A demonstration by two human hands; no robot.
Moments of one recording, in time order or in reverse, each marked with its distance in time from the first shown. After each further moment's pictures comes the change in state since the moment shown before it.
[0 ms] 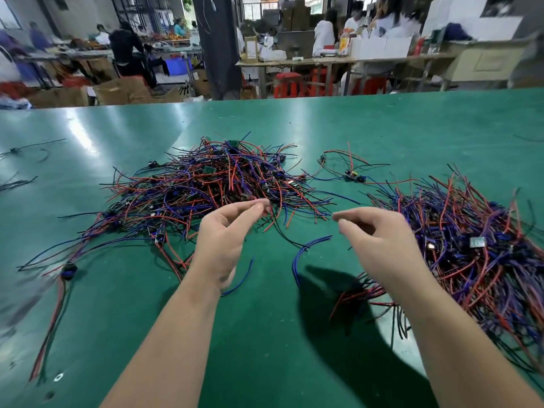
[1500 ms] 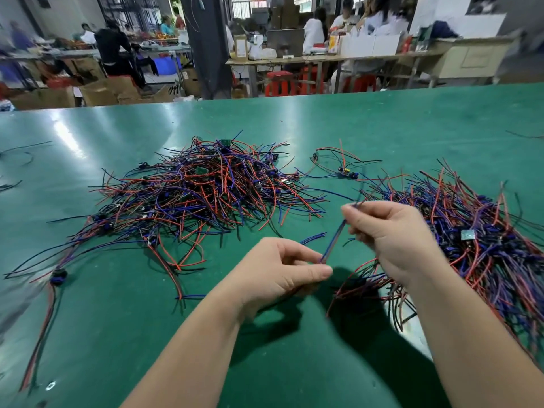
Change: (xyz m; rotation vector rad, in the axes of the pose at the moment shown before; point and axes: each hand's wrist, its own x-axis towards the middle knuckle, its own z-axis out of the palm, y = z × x) left_hand -0.035 -0.004 0.034 0.176 -0.503 -0.366; right_hand 0.011 0.005 -0.010 0.605 -0.011 0.240
